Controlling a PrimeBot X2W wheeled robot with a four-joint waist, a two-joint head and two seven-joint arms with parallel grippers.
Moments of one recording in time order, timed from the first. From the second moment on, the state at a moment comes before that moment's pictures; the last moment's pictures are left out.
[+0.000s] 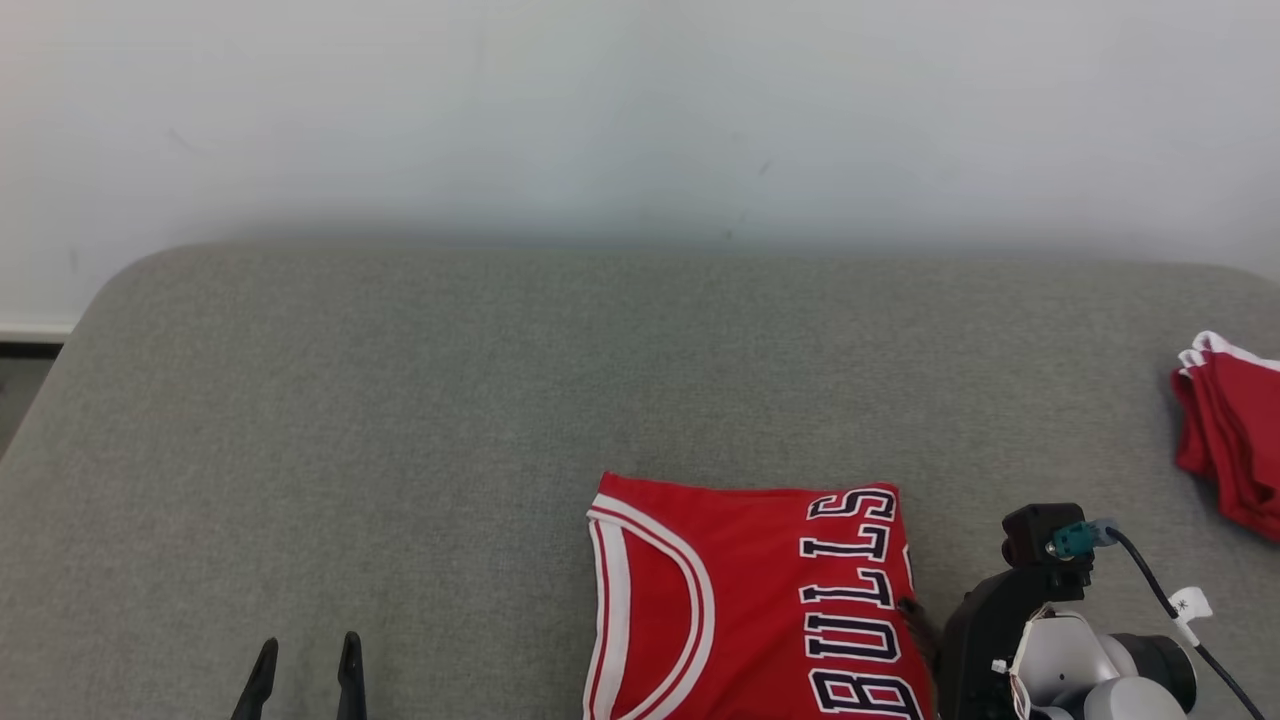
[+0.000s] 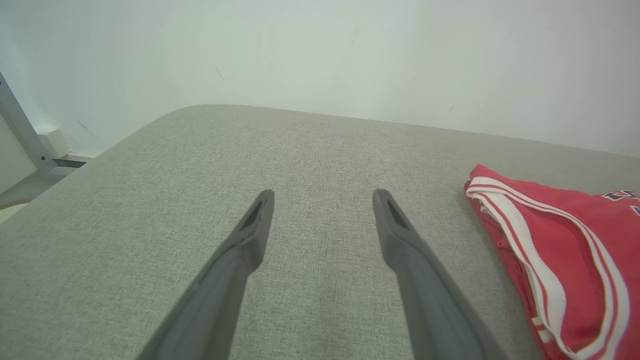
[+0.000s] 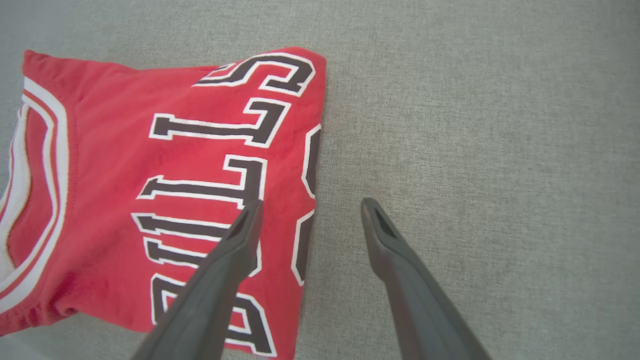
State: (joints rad) left arm 0.10 0.16 -0.07 0.17 -0.29 -0.04 -0.26; right arm -0.13 -0.06 -0.05 0.15 0.17 0.13 0.73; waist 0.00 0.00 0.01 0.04
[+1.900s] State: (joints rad) left arm -0.21 0.22 -0.13 -0.05 -0.22 -0.11 -0.23; right arm -0.80 -0.45 -0.12 0.18 0.12 0.13 0.79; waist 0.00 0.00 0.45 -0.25
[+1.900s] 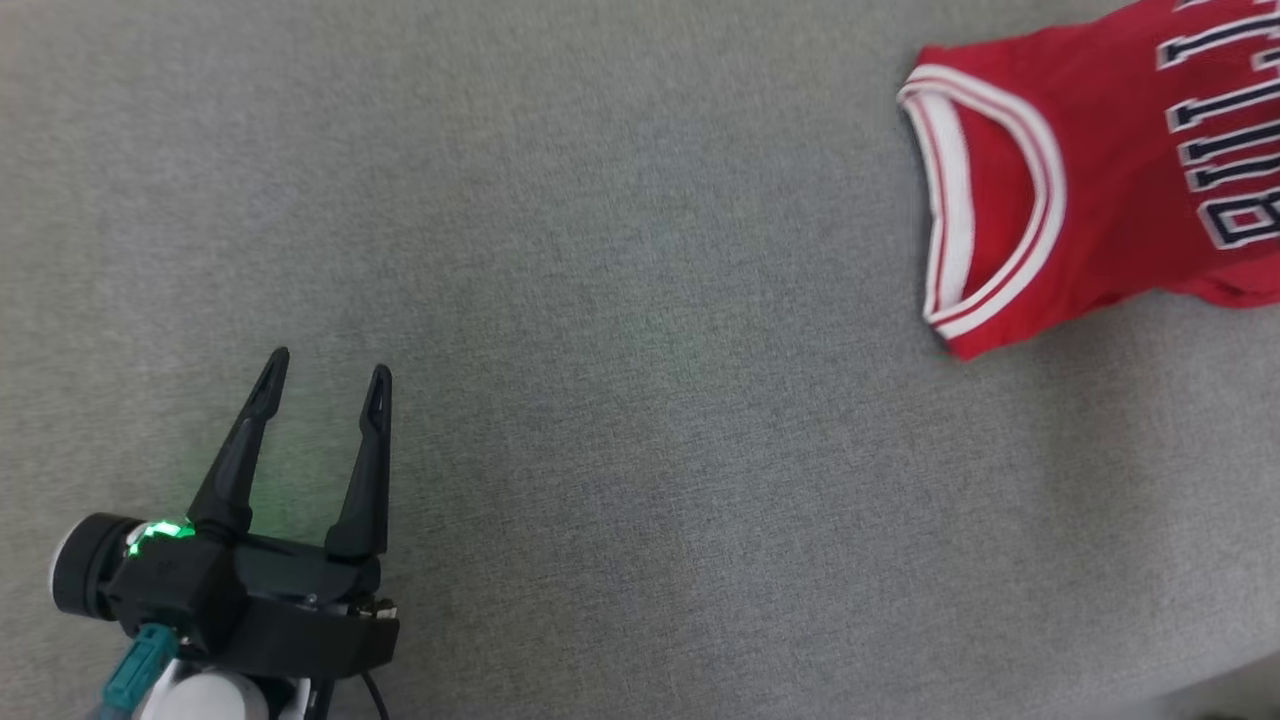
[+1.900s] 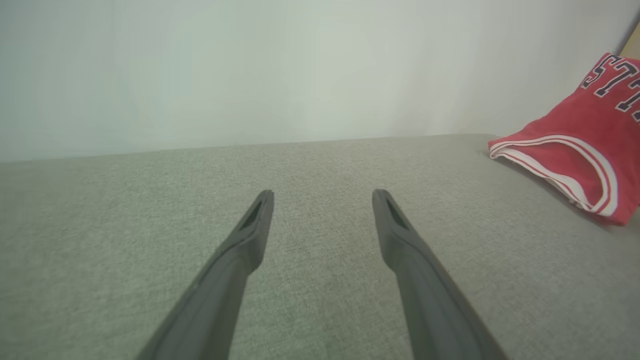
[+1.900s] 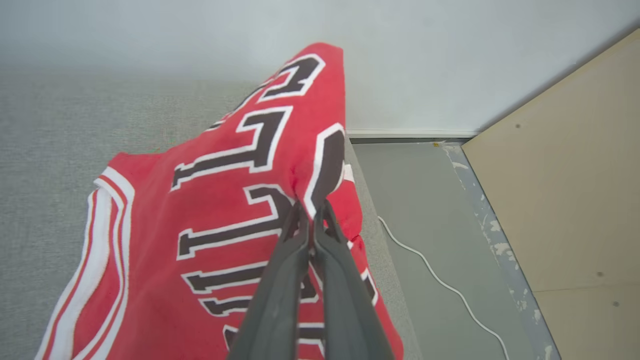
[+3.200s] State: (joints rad) left arm -0.12 0.18 -0.12 0.05 -0.31 -0.08 -0.26; right arm -0.52 -0.28 -0.23 0.30 -0.01 0.13 0.20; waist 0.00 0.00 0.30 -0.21
